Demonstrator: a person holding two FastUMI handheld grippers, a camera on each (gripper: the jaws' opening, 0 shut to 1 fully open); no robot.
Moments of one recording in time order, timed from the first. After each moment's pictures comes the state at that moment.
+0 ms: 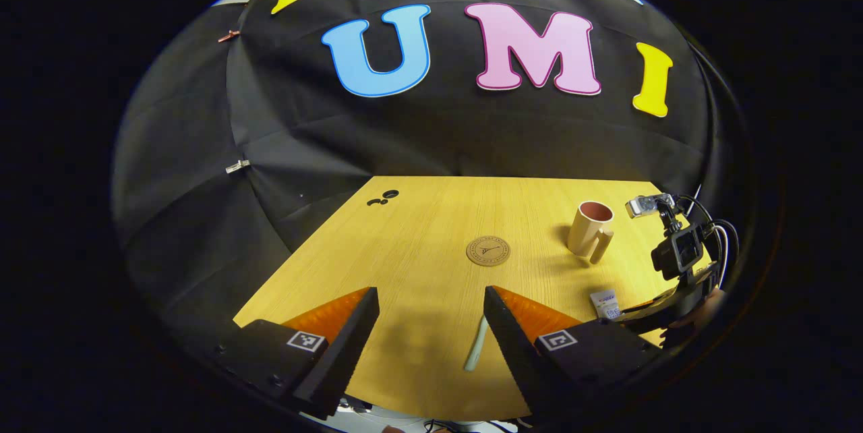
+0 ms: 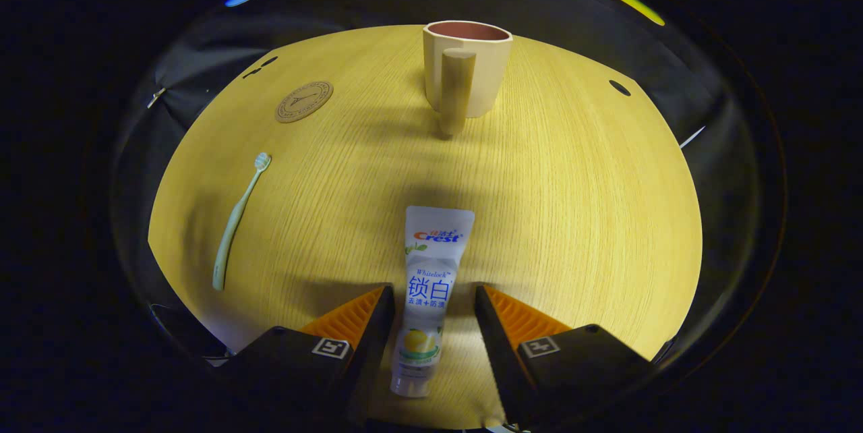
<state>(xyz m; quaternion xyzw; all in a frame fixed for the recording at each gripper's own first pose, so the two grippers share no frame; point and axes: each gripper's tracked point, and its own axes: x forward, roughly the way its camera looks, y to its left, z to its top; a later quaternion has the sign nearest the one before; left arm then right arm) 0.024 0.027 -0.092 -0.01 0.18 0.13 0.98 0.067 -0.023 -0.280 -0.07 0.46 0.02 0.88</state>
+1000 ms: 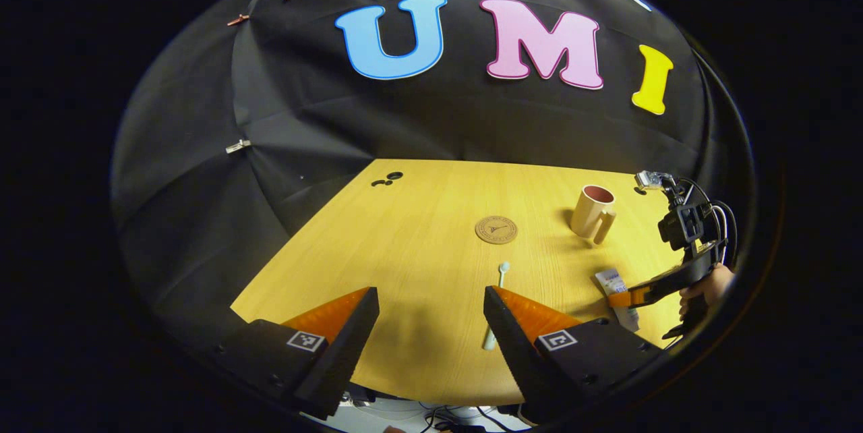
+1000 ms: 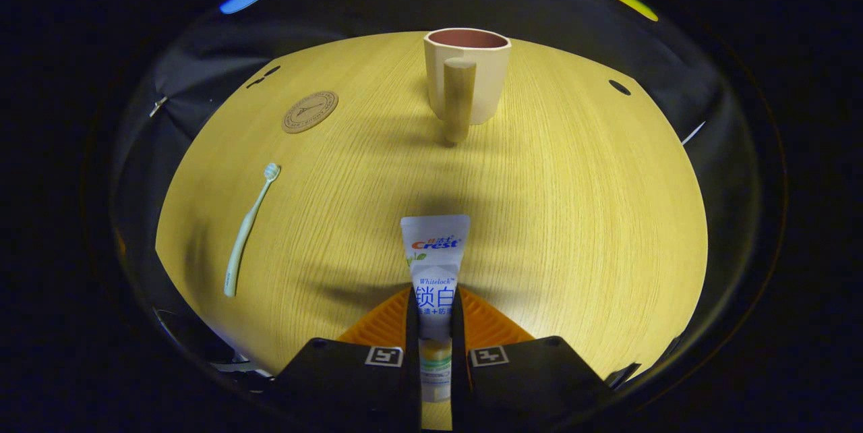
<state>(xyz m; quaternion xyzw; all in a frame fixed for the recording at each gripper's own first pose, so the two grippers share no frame) -0.002 0.051 -0.124 -0.03 0.20 0.09 0.97 0.066 -0.021 -0.267 -0.05 0.44 0.02 0.90</state>
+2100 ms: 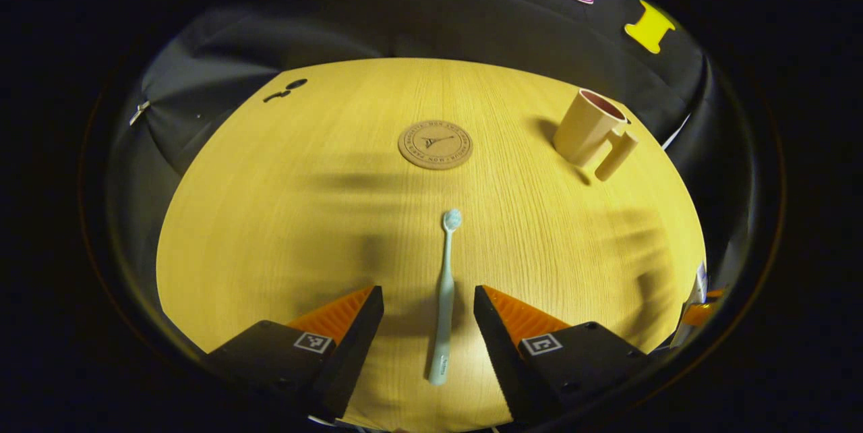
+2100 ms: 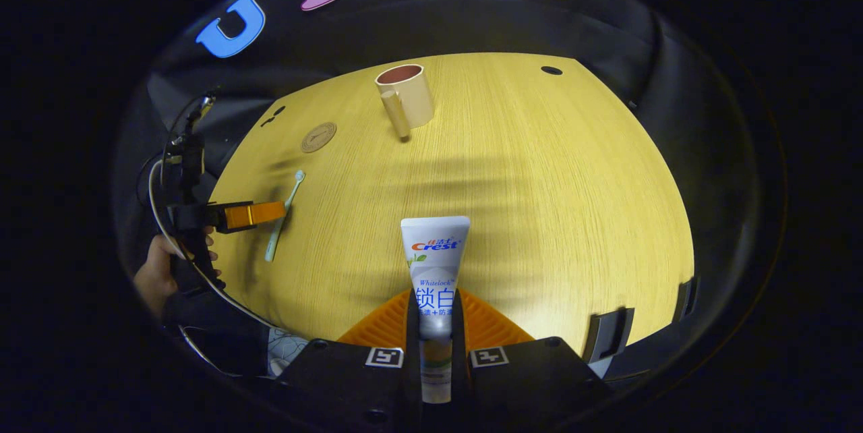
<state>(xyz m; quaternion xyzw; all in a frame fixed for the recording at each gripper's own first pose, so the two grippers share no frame) 0.114 -0.018 -0.262 -0.04 0.41 -0.03 0.91 -0.045 -0.079 -0.211 0.04 0.40 0.02 0.92</state>
